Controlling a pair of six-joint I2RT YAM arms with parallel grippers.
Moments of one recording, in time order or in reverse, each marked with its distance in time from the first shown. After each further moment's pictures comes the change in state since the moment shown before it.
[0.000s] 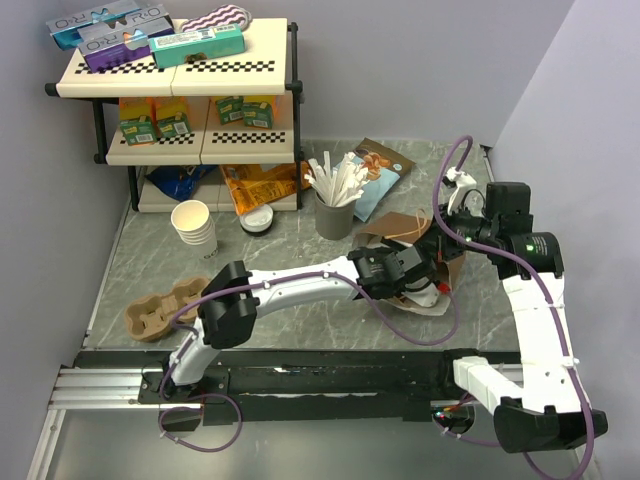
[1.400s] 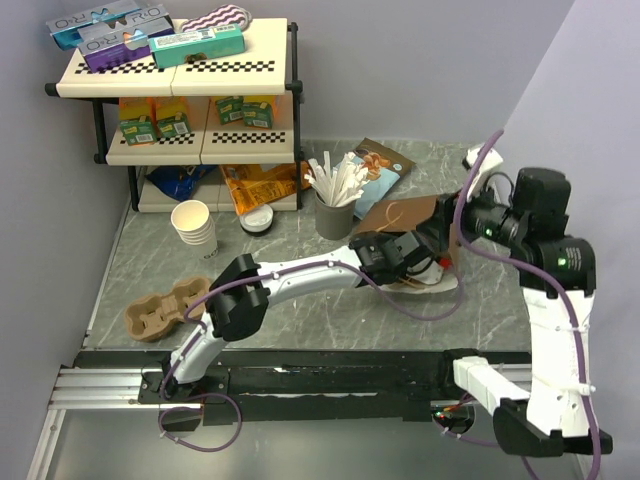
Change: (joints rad) left arm 0.062 0.076 0.031 0.120 -0.040 -0.078; right arm -0.010 0.014 0.292 -0.023 0.039 -0.110
